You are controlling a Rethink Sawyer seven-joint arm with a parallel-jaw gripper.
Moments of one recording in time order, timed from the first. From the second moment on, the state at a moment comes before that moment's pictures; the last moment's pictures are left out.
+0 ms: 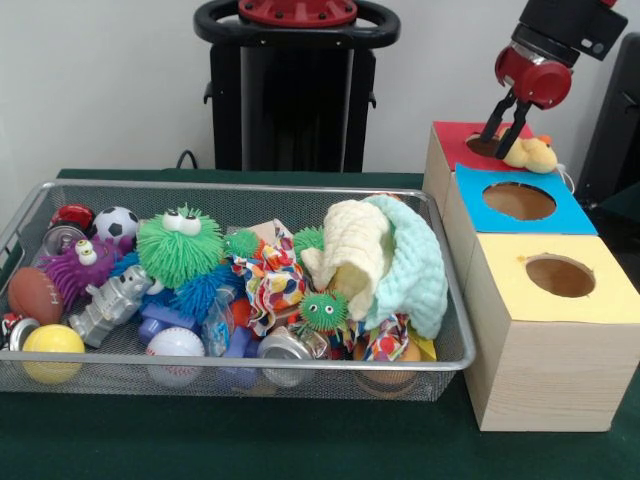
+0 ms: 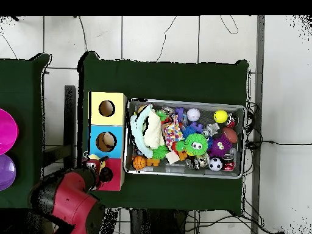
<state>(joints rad) 0.86 -0.34 -0.78 1.84 0.86 0.46 2.96</state>
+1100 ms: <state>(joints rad) 0.89 -0.30 -0.80 1.81 0.86 0.46 3.07</state>
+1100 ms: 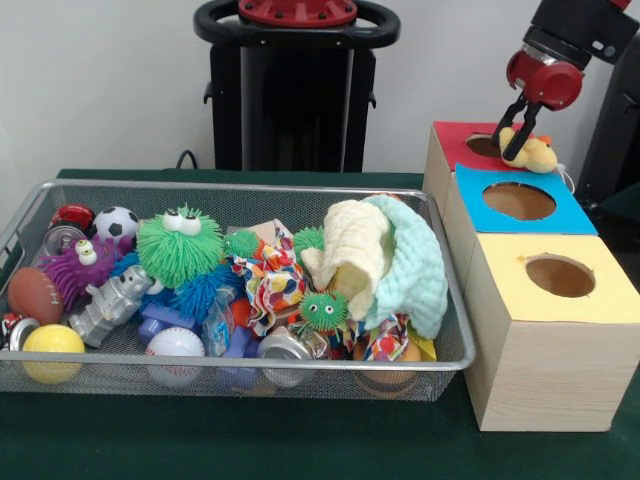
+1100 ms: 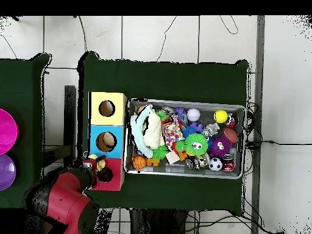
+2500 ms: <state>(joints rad) 0.91 -0.27 -0.83 1.76 0.86 0.52 3.09</state>
